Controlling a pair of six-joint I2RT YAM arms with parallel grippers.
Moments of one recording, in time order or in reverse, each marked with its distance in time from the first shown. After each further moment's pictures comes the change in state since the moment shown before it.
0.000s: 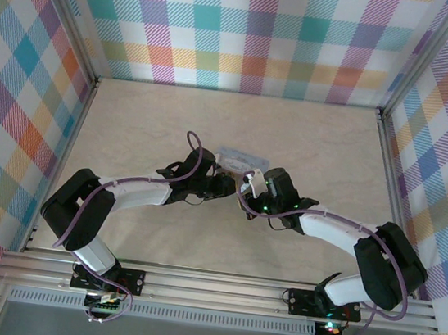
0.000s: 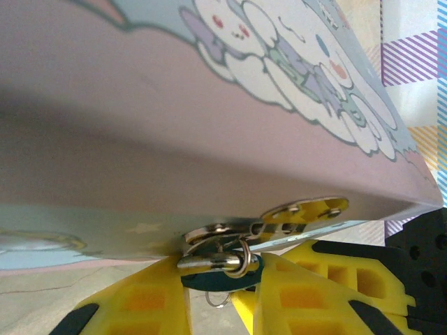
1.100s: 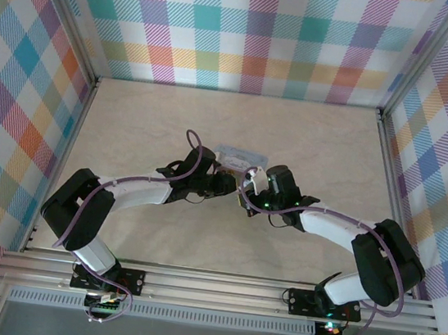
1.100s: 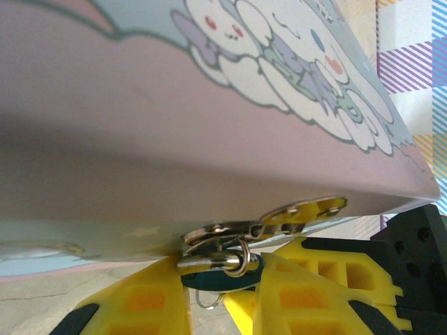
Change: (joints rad) left arm 0.001 0.000 0.014 -0.005 -0.011 -0.014; right arm -0.039 0.023 0.009 0.033 -0.076 0.035
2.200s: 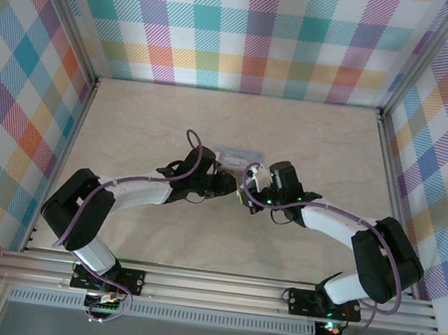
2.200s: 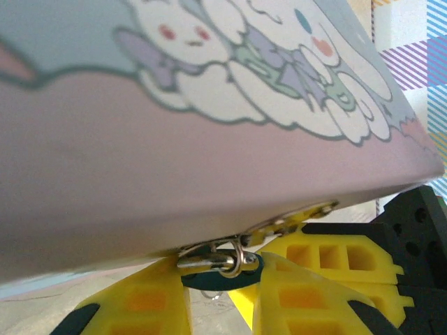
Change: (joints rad) left arm 0.000 0.000 0.000 0.006 0.012 -0.001; right arm -0.041 0.018 0.033 -0.040 -0.056 -0.040
